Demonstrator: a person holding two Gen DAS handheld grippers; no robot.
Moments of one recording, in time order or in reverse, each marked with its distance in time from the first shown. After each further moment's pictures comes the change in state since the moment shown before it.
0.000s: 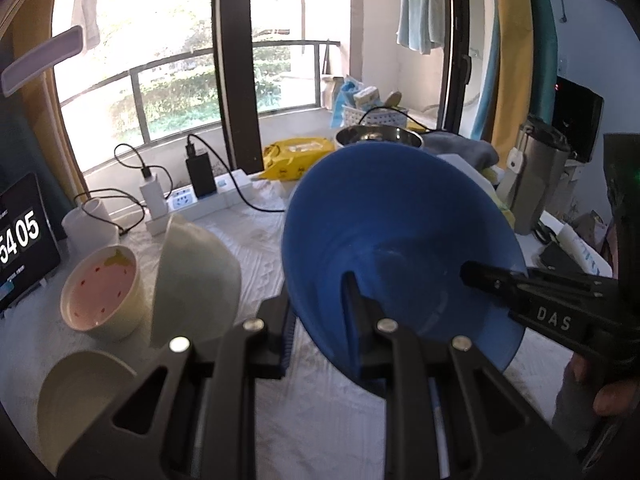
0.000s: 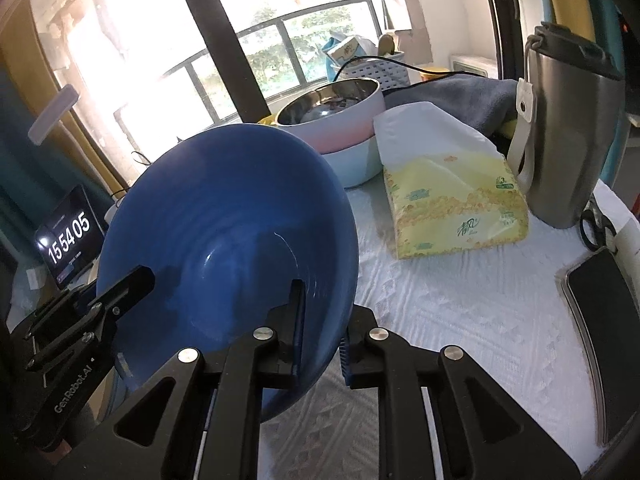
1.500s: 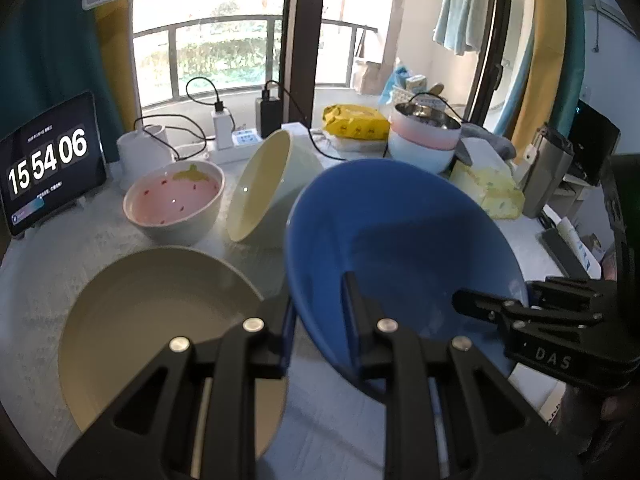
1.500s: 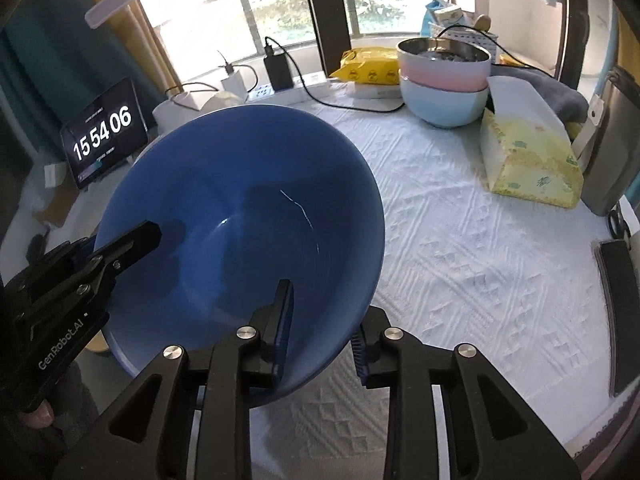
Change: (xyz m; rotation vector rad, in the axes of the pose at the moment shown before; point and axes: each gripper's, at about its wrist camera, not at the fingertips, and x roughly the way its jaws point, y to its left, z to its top) left arm -0.059 0.069 -0.060 -0.148 0.083 0.019; right arm 0.004 0.087 -0.047 -0.215 0.211 0.023
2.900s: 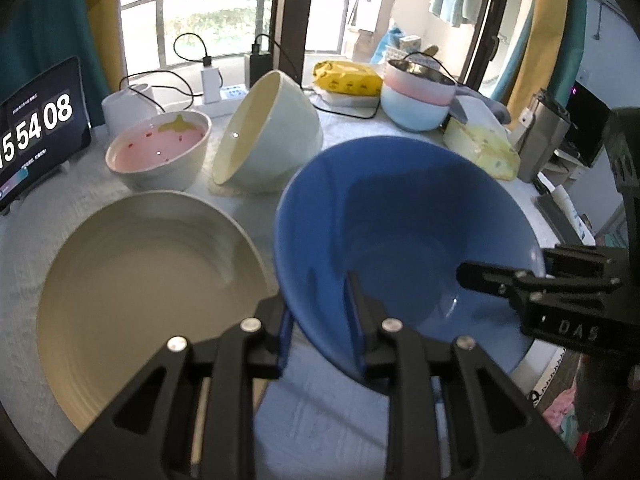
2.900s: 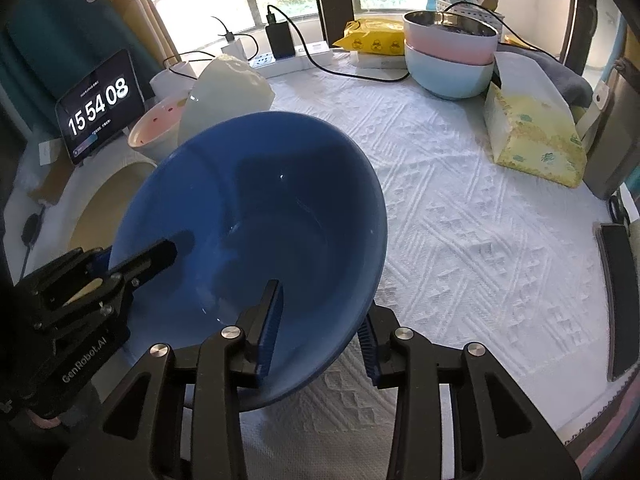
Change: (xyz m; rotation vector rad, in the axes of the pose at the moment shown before) left arm 0.013 0.000 -0.022 0.008 0.127 -0.046; right arm 0.000 0.008 -0.008 -0.008 0.088 -0.023
